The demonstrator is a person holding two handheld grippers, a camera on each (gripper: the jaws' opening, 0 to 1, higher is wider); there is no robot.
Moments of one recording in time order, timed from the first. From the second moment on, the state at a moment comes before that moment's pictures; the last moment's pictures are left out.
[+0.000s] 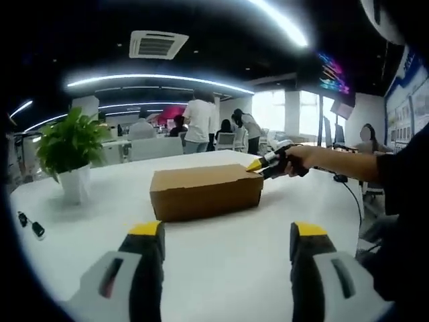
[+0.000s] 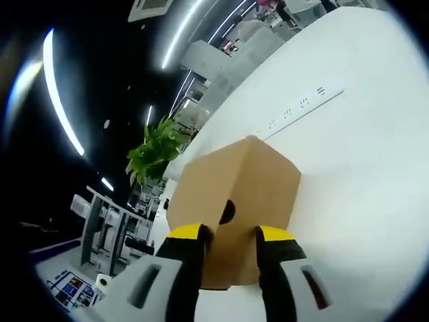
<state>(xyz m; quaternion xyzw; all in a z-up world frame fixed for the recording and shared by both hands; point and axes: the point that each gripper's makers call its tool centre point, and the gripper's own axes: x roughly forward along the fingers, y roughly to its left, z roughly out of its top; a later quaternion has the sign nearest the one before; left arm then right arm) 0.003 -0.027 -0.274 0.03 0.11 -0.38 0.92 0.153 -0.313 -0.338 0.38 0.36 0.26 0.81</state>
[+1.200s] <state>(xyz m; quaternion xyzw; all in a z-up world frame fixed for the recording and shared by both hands) 0.181 -0.030 -0.277 0.01 0.22 -0.37 0.90 0.157 -0.315 -0.339 0.37 0.36 0.26 0.81</state>
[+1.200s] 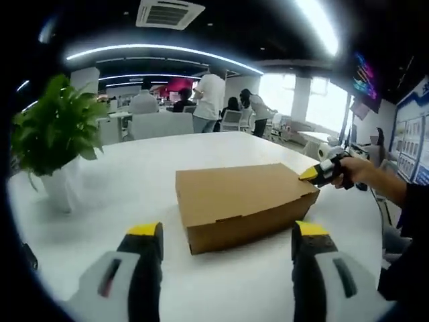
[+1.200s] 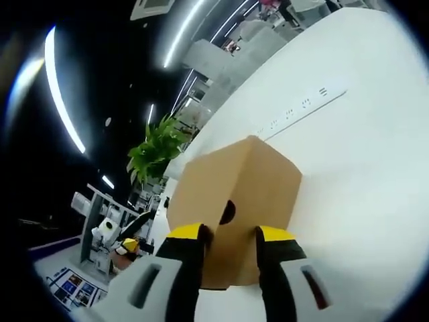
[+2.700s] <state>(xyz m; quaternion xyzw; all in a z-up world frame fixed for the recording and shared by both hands) 0.270 -0.061 -0.344 -0.12 0.40 -0.35 0.84 0.153 -0.318 -0.342 0.36 0.36 0.27 0.81</state>
